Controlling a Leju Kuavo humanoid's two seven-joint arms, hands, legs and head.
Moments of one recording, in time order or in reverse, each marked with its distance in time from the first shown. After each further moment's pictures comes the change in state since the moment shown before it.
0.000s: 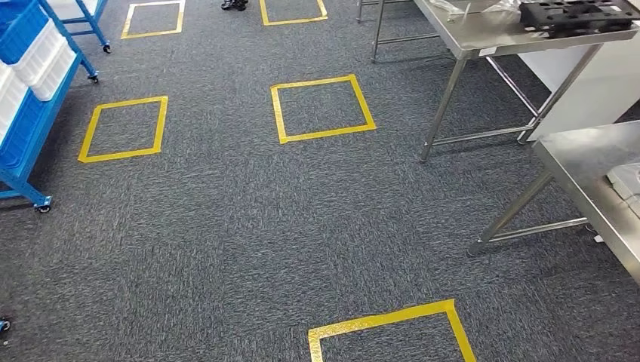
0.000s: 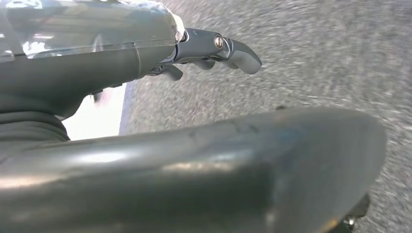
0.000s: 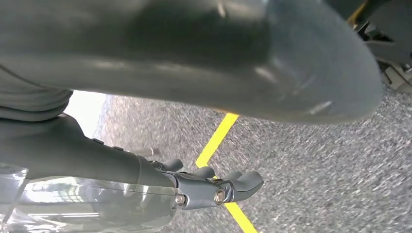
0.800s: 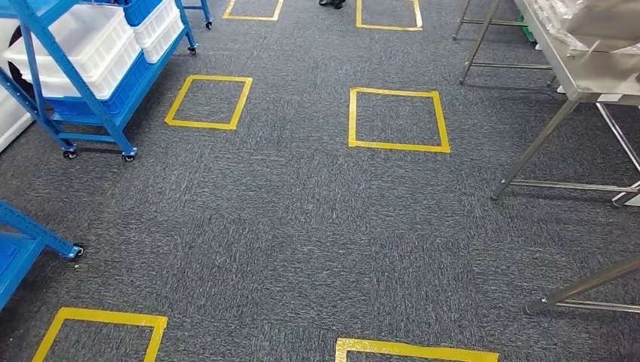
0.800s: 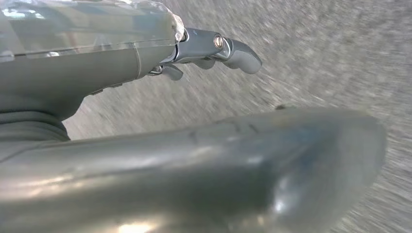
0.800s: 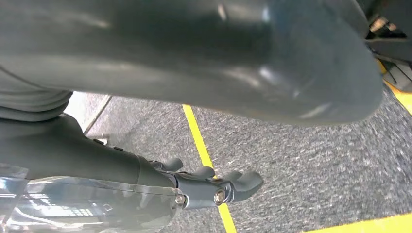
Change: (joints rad) left arm 0.004 0.021 0.039 -0.009 0.075 -0.137 -0.259; right arm -0.030 -0.011 0.031 -0.001 0.056 0.053 0.016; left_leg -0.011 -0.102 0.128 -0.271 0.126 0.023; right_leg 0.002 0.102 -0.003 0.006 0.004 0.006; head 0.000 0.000
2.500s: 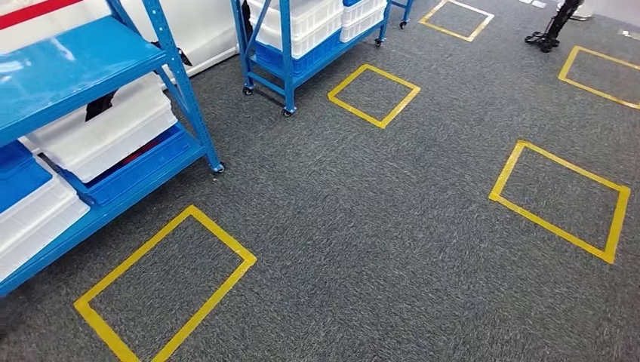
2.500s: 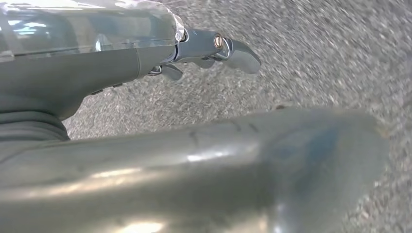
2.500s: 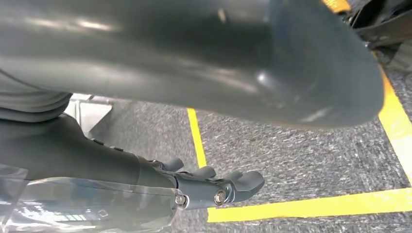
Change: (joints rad) left arm 0.053 0.159 -0.092 0.026 -0.140 -0.208 -0.027; right arm 0.101 -0.085 -0.249 0.031 -0.221 -0.017 -0.097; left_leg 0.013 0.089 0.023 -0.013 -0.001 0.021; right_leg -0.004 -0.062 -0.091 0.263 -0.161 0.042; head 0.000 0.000
